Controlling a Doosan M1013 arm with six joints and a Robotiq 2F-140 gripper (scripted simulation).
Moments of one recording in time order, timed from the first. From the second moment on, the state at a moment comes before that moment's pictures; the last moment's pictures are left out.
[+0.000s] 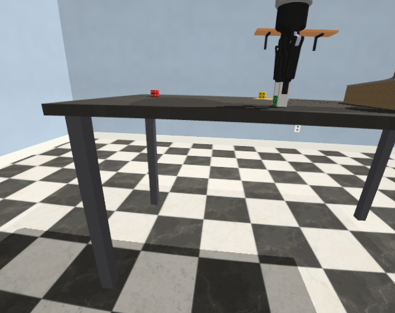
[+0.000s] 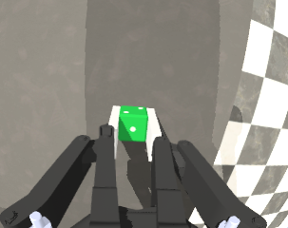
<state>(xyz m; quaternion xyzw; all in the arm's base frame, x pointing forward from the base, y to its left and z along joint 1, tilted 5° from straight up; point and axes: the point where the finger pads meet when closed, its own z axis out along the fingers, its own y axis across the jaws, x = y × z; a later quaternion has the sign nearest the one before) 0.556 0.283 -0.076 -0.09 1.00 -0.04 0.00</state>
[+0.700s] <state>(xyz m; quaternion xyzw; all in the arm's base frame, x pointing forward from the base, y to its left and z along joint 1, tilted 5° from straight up) 0.556 0.284 -0.064 -0.09 1.00 -0.04 0.00</state>
